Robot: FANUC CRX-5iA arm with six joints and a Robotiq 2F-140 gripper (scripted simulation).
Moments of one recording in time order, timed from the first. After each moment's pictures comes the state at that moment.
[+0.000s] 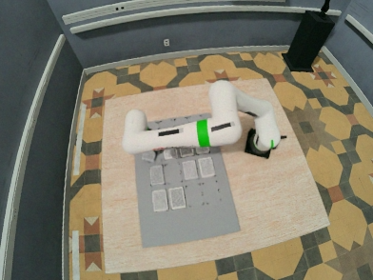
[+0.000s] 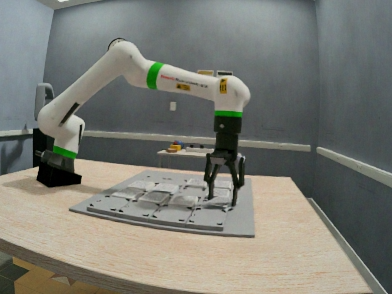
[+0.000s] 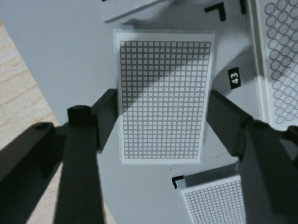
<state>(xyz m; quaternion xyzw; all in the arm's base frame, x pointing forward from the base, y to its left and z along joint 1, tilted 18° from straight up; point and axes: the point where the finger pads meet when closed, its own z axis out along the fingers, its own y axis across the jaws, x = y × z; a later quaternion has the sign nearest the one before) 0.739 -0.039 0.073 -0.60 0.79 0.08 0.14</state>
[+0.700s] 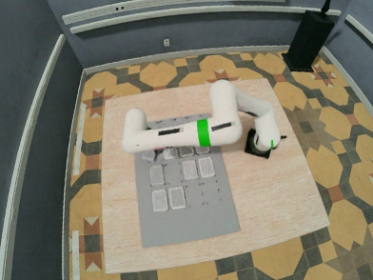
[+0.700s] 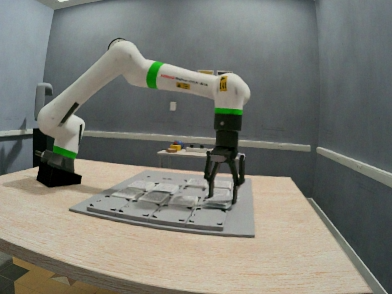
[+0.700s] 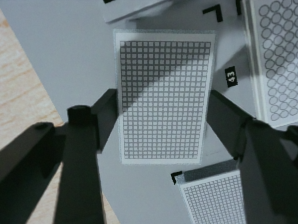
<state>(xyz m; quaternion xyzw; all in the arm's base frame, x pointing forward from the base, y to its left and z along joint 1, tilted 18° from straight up) 0.738 -0.041 0.080 -0.60 0.79 0.08 0.14</state>
